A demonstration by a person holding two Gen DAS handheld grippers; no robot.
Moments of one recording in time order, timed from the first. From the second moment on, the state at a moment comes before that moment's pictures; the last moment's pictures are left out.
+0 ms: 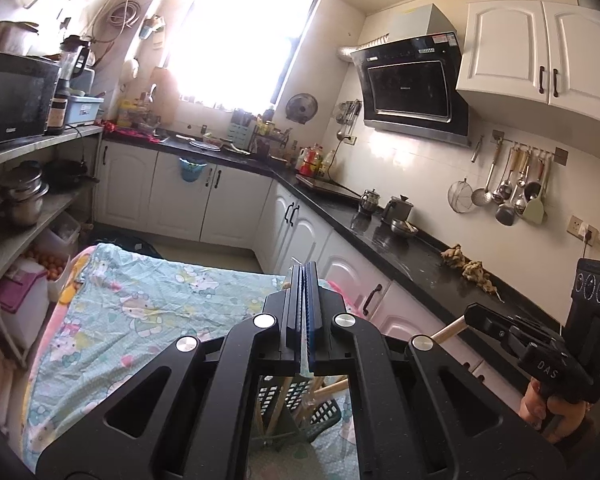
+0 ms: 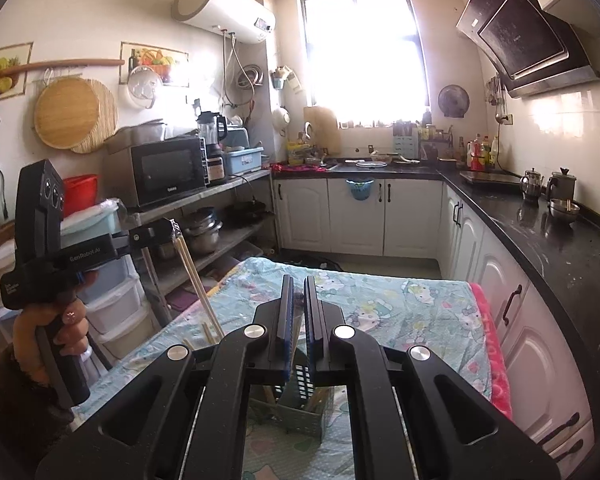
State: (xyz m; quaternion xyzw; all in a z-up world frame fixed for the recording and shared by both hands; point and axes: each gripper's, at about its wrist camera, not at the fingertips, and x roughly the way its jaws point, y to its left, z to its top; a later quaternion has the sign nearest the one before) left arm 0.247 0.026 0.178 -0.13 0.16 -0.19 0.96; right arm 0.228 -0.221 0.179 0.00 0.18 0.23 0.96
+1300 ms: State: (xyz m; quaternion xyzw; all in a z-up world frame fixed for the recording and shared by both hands) left arm 0.229 0.032 0.098 -0.12 0.22 -0.15 0.96; right arm 0.218 -0.201 0.111 -0.01 0.20 0.22 0.96
